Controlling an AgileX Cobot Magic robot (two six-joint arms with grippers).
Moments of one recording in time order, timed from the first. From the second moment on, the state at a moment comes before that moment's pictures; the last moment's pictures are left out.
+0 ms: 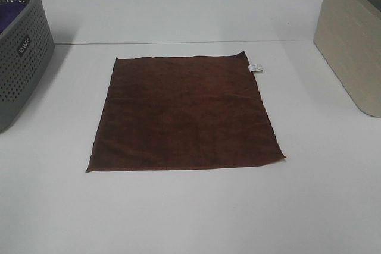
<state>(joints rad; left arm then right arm) -0.04 0.00 -0.50 -0.03 1.05 0.02 0.00 -0.01 -0.50 0.15 1.07 -0.13</state>
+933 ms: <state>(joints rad) -0.04 0.00 -0.51 -0.03 1.04 0.02 0.00 -0.01 -0.50 0.15 1.07 -0.13</state>
